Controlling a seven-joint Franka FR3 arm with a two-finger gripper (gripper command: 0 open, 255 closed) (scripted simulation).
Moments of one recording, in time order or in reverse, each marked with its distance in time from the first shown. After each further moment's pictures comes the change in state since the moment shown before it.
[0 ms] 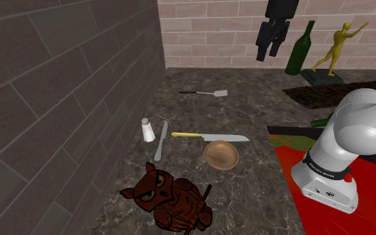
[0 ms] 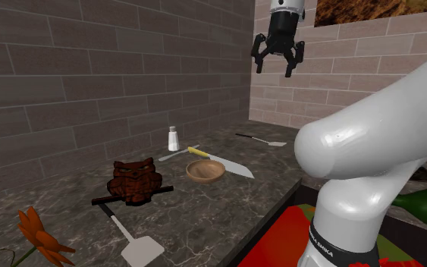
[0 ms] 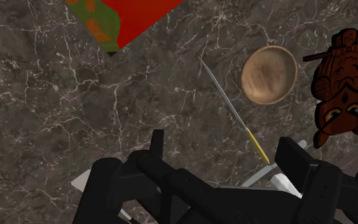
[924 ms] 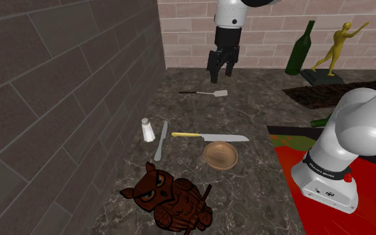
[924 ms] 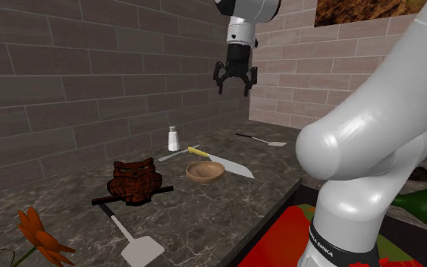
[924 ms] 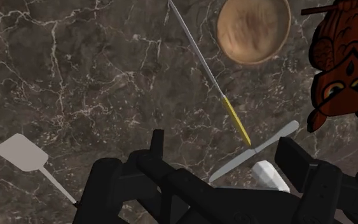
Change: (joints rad) arm 0.062 0.330 0.146 0.053 0.056 0.301 0.075
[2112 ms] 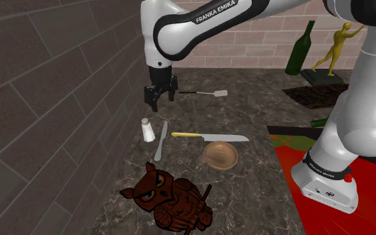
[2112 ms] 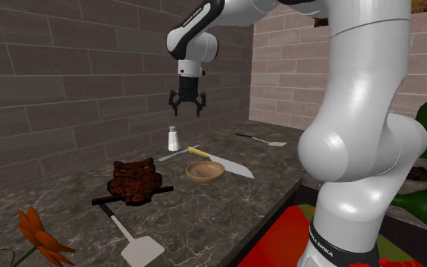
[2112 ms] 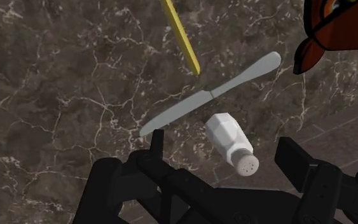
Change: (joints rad) arm 0.093 0.654 0.151 0.441 -0.141 0.232 0.176
